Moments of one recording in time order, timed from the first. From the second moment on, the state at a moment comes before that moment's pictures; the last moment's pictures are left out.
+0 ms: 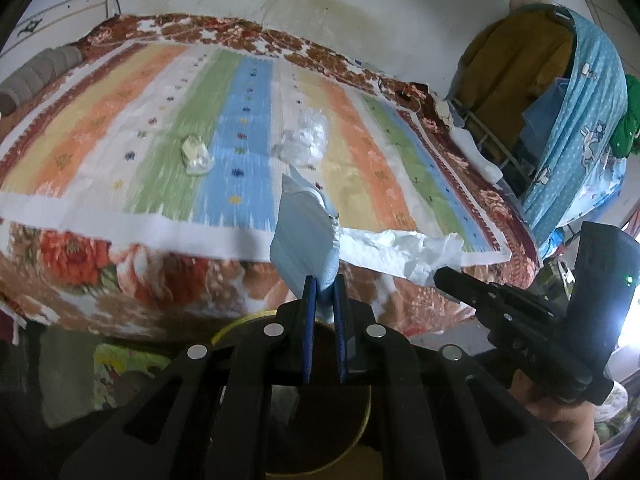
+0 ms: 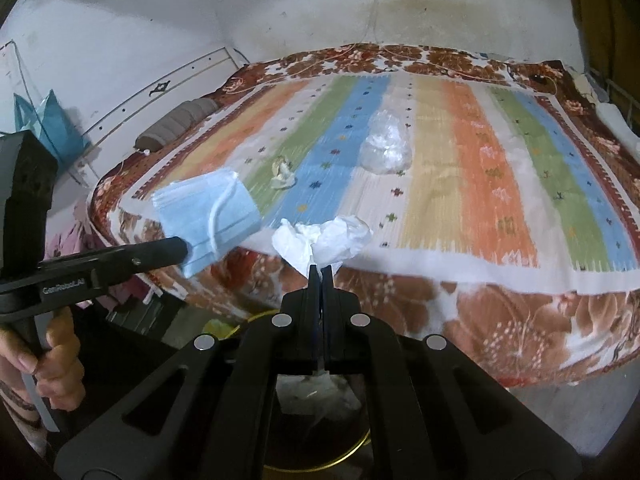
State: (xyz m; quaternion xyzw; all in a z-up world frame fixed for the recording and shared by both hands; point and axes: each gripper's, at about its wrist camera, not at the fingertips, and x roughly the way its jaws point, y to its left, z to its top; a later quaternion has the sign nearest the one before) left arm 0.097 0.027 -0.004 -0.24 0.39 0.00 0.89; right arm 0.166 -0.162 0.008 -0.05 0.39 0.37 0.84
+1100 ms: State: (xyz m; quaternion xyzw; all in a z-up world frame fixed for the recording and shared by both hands) left arm 0.066 -0.007 -0.099 -0.27 0.51 0.04 0.81; right arm 0.116 -0.146 -0.087 -0.11 0.52 0.31 0.79
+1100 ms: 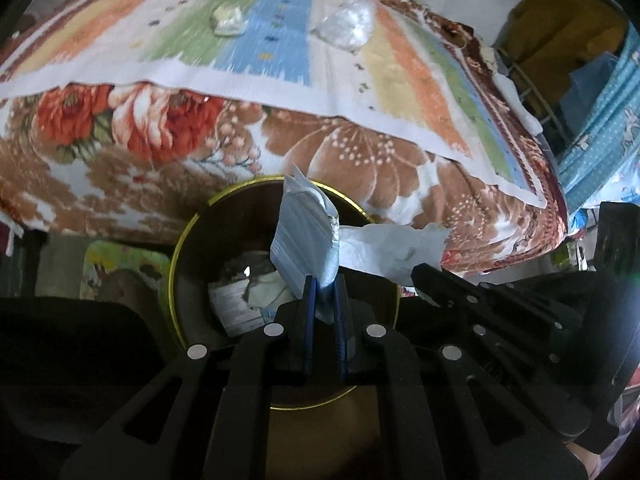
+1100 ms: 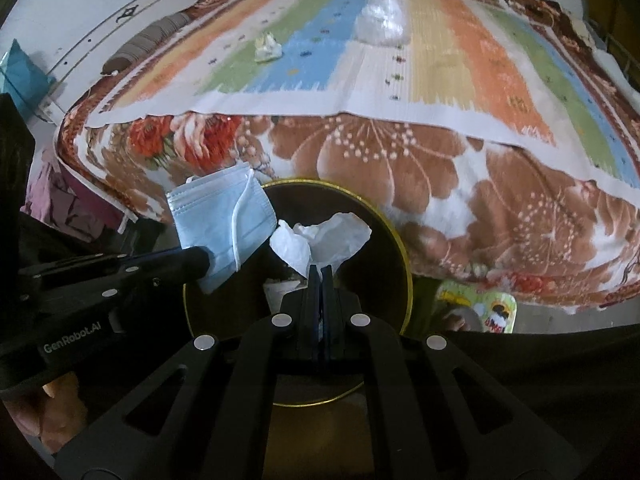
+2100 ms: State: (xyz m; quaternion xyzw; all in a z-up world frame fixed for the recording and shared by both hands) left arm 0.086 0.046 -0.084 -0.29 0.50 0.14 0.81; right arm 0.153 -0.142 -0.083 -0.07 0.54 0.30 0.79
